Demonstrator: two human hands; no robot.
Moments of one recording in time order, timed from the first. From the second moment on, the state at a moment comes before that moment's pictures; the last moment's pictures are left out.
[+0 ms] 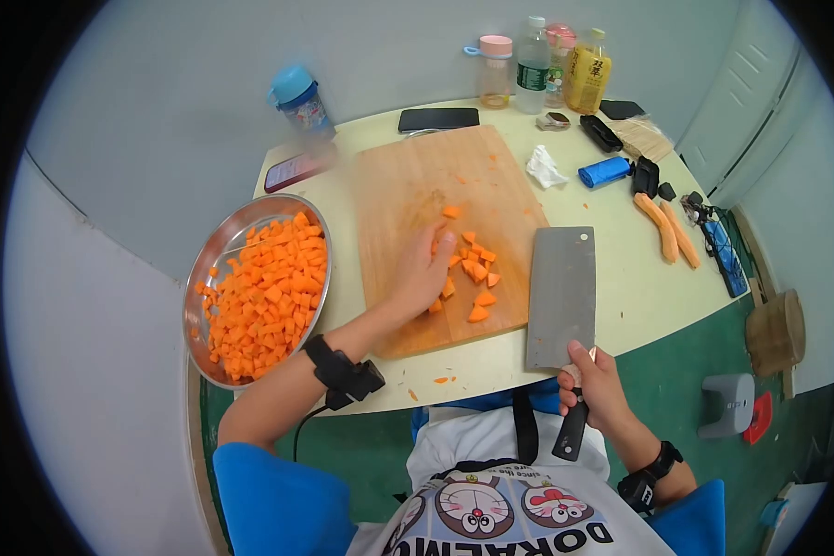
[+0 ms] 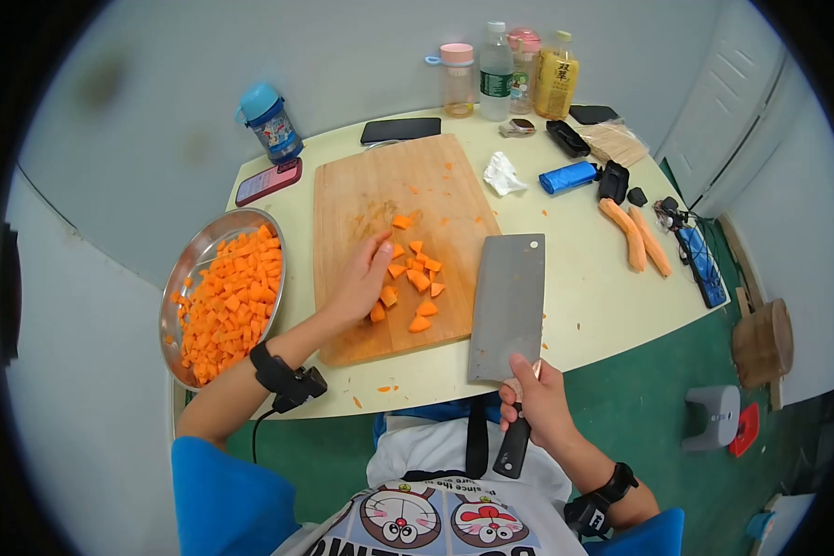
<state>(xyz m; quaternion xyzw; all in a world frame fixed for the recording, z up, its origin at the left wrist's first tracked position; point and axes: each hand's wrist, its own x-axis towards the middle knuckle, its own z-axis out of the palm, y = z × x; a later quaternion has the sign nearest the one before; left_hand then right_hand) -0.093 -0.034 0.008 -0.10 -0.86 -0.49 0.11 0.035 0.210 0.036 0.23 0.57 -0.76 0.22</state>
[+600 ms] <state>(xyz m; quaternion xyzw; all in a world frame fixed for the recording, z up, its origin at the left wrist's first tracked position) -0.097 -0.025 -0.010 -0.08 -0.75 -0.64 0.12 0.021 0.128 0.020 0.19 0.48 -0.82 0.26</state>
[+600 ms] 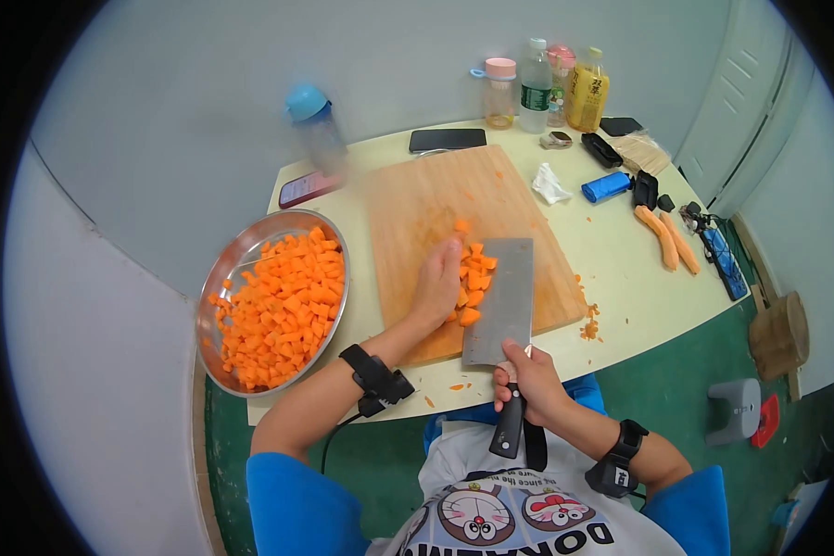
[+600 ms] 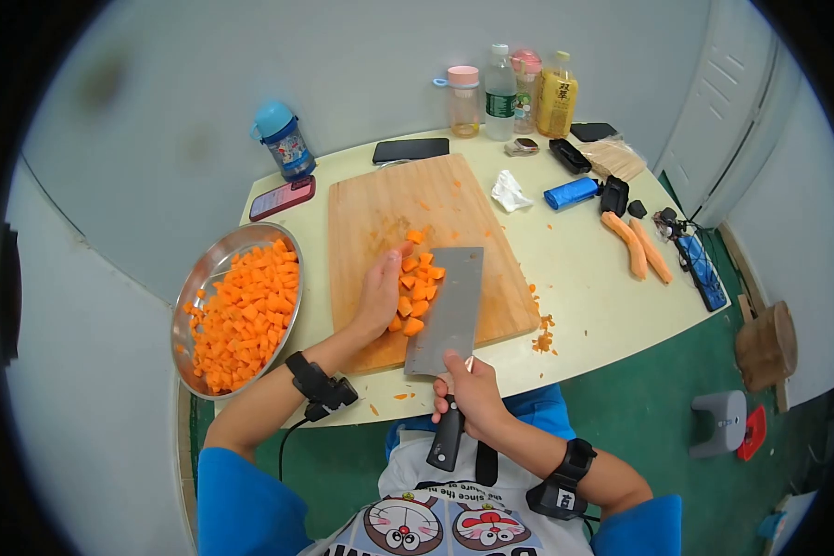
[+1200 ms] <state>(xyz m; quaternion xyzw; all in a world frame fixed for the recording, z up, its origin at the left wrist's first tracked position) -0.083 -0.023 0.012 -0.27 -0.84 -0.41 0.24 0.013 0.122 0.043 0.14 0.56 -0.77 0.27</state>
